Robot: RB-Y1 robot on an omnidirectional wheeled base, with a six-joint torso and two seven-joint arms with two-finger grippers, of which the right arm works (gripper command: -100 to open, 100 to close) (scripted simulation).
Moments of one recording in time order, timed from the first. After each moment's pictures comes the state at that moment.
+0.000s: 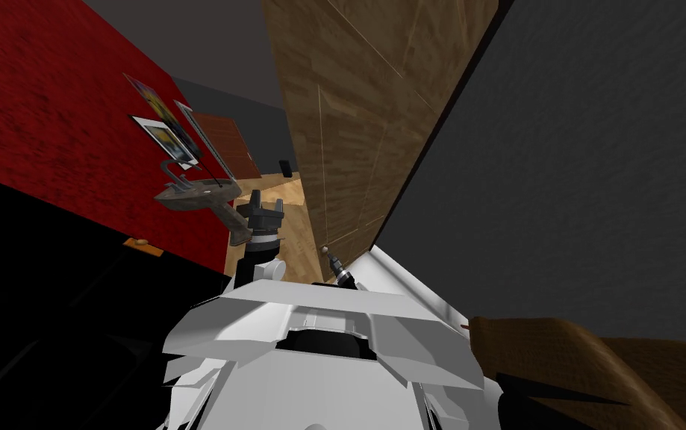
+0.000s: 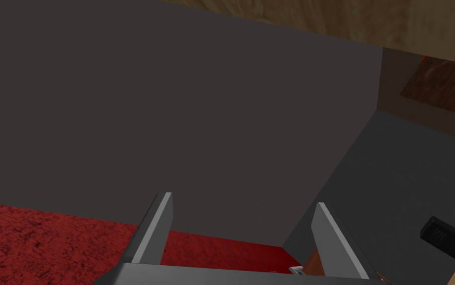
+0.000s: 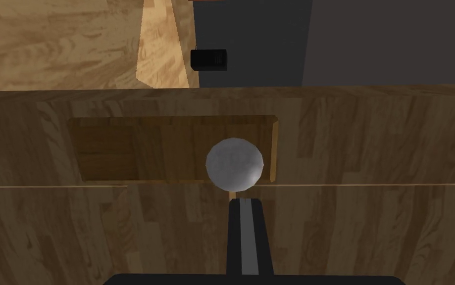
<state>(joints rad) -0.05 -0.07 0.75 -0.82 -0.04 -0.76 -0.05</state>
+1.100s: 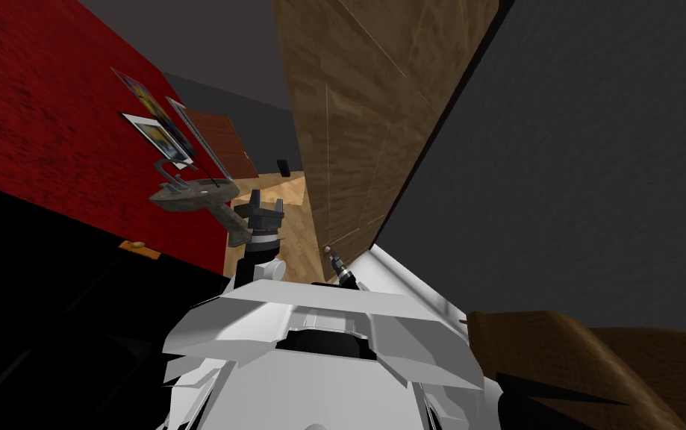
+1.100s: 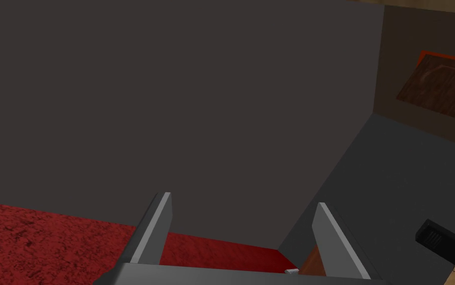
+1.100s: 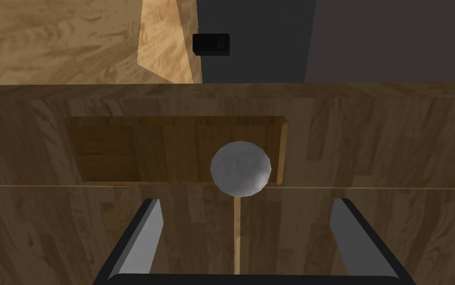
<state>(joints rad) -0.05 -0.07 0.72 -0.82 -0.05 -0.76 -0.04</state>
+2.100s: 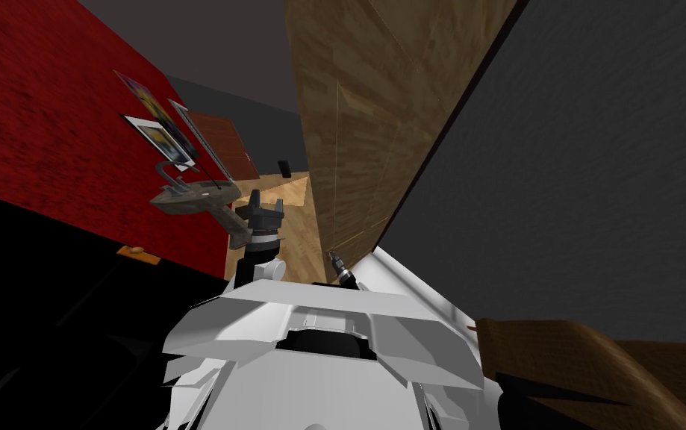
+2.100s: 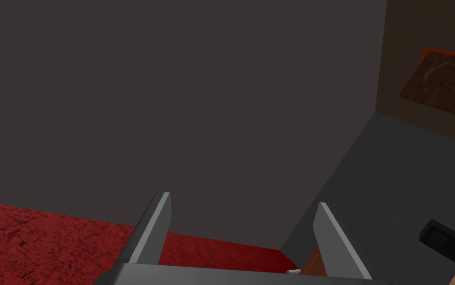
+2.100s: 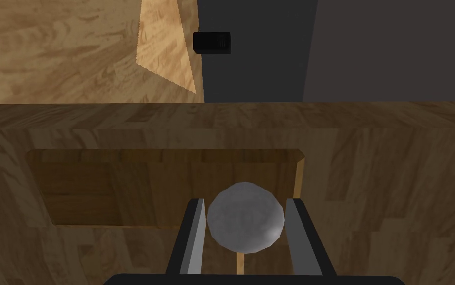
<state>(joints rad) -0.05 -0.06 0.71 -0.81 -0.05 -0.76 -0.03</state>
